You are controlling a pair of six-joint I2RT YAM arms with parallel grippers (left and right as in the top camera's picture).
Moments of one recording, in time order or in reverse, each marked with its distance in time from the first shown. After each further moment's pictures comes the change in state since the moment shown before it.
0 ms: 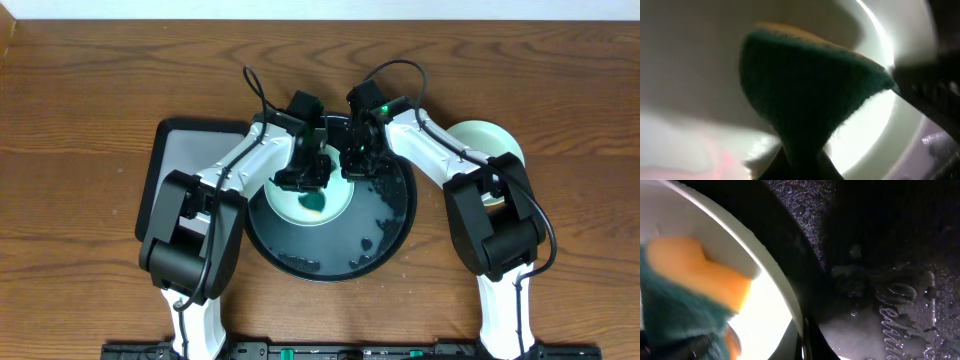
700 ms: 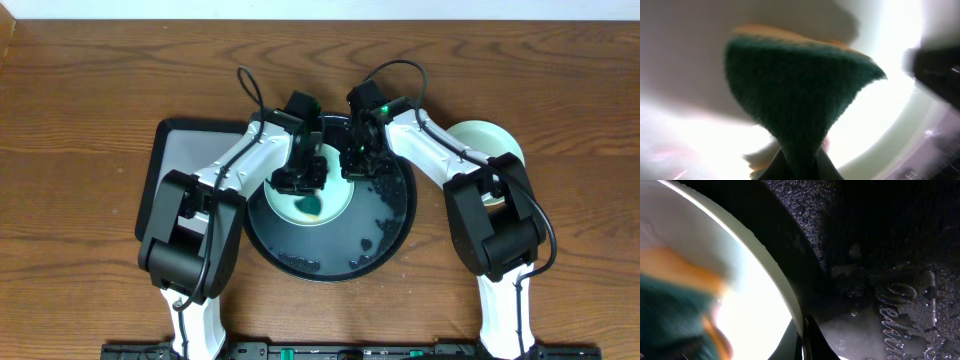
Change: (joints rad) left arm 0.010 0.000 0.006 -0.052 0.078 0.056; right arm 0.000 -0.002 -0.004 0.005 -0.001 0.002
